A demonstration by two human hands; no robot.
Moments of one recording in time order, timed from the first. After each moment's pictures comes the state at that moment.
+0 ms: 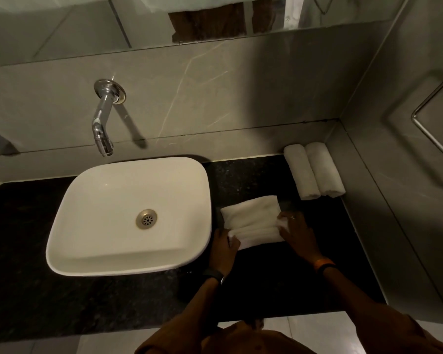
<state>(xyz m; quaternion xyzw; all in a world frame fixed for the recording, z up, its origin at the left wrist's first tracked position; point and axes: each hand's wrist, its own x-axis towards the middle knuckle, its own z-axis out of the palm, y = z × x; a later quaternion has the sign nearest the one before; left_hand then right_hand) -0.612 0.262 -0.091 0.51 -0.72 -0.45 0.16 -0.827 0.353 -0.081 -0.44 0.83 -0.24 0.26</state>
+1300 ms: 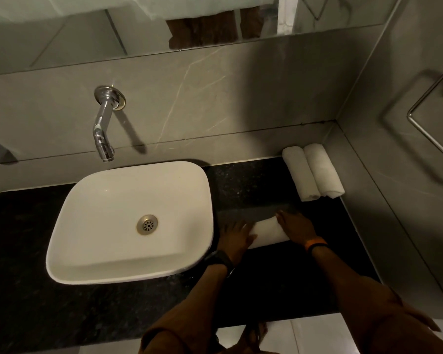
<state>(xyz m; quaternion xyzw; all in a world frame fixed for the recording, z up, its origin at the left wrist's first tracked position) -0.641 0.231 -0.085 0.34 -0.91 -0.25 -0.07 -0.838 0.318 -0.077 -0.44 0.84 -0.13 0.30</state>
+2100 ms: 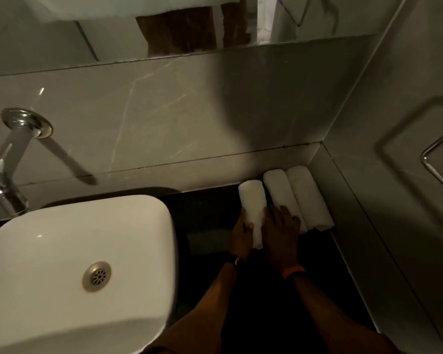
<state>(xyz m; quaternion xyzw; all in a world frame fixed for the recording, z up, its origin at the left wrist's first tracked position) -0.794 0.183 -0.094 0.44 -0.65 -0.60 0.15 -0.884 0.259 -0.100 -0.46 0.88 -0.08 0.04</state>
